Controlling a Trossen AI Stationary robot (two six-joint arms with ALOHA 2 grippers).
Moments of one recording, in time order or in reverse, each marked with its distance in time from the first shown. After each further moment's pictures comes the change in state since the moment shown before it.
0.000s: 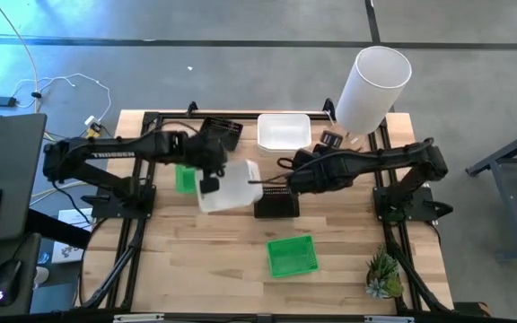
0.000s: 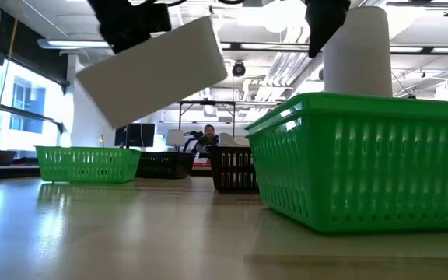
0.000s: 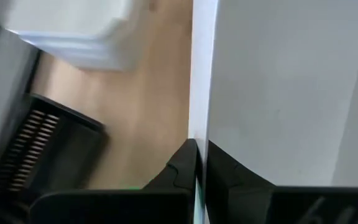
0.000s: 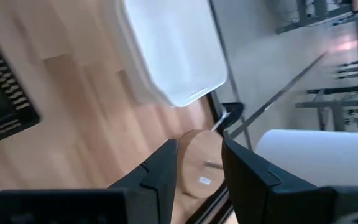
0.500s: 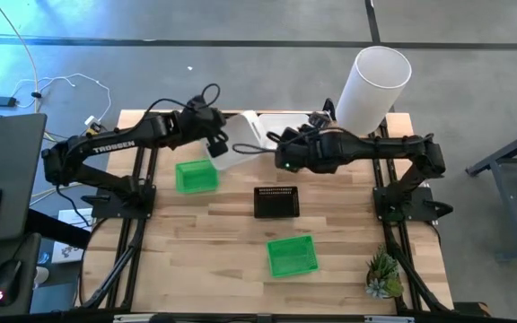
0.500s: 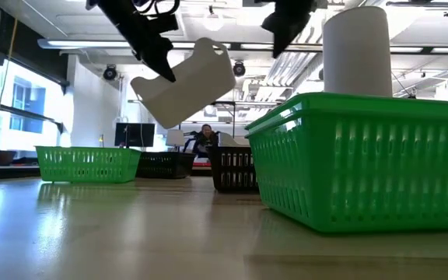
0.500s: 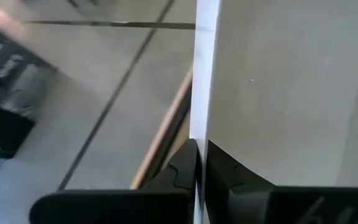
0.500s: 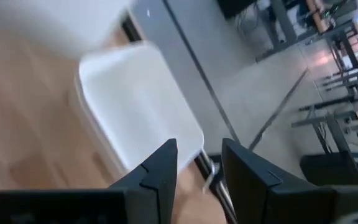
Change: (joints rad) left arm 0.202 0.000 0.012 0.259 -0.289 0.158; right arm -0.142 -0.002 -0.001 0.420 0.097 -0.255
